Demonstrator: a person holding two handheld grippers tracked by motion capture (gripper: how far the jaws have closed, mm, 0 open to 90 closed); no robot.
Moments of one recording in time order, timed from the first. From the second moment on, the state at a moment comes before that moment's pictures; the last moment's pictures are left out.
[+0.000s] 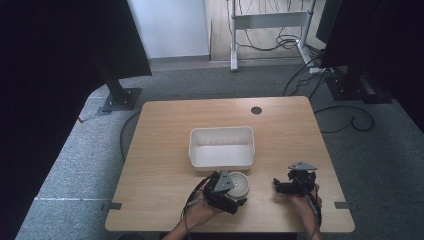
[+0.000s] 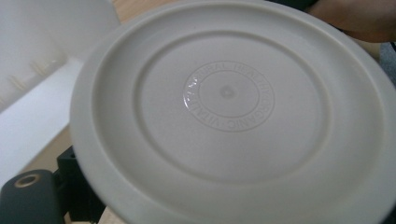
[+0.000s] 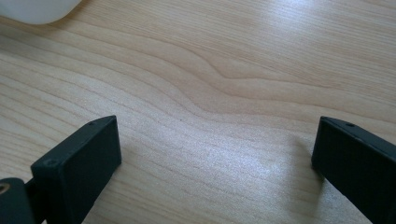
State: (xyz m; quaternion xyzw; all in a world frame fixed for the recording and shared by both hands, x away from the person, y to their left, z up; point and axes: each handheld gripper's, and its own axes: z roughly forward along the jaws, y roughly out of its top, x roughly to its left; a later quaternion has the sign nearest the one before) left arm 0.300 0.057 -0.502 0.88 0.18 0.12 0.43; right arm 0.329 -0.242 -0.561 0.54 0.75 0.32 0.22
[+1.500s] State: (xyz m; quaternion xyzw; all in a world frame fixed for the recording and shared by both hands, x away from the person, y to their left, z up) left arm 0.370 0.068 -0.479 0.85 0.24 0.18 0.44; right arm 0.329 -0.242 -0.561 0.54 0.75 0.32 0.22
